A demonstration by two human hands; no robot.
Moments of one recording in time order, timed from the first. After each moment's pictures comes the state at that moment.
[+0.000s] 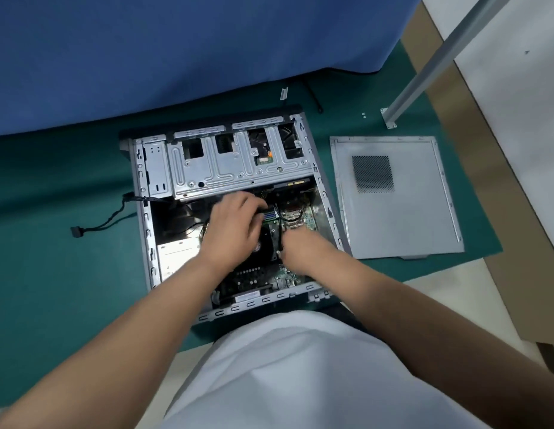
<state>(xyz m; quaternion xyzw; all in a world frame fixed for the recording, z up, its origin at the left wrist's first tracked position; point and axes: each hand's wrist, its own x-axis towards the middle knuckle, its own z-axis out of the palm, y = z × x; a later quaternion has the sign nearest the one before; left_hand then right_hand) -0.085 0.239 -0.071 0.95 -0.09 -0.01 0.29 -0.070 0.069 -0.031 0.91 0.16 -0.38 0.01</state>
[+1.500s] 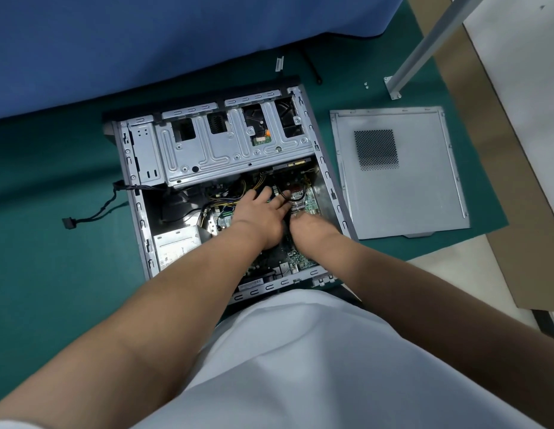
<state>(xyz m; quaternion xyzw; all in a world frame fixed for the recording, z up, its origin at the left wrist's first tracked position) -0.056 0.187 -0.103 0.93 -0.23 -0.28 -0.09 -0.064 0.056 -0.079 0.89 0.17 -0.41 0.09</state>
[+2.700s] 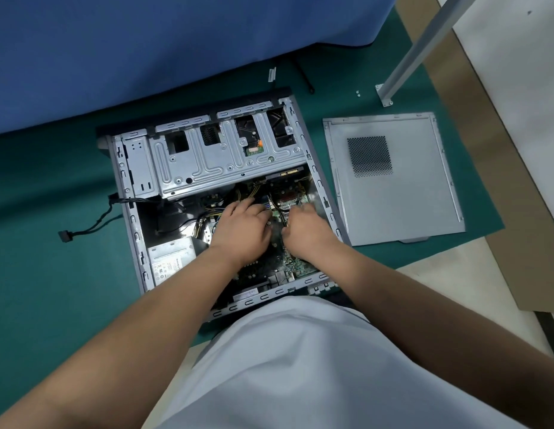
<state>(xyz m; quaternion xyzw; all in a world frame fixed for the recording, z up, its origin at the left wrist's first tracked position) -0.075 0.212 -0.110 0.97 -0.15 -0.18 0.10 -0.065 0.056 -0.069 0.94 0.00 -0.32 -0.12</state>
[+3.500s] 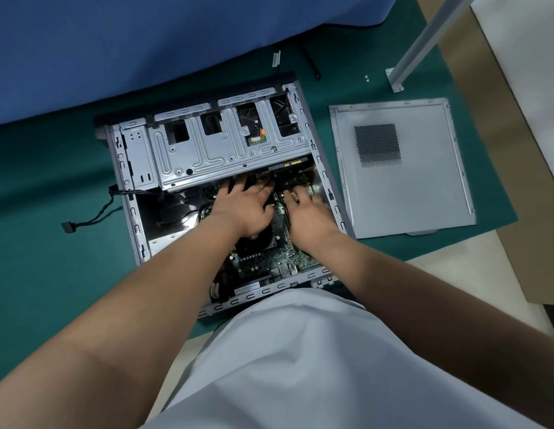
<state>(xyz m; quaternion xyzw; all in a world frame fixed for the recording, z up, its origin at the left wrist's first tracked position) -0.034 0.217 -0.113 0.94 -0.11 -0.32 0.06 -0.059 0.050 -0.086 0.94 0.15 -0.30 0.01</state>
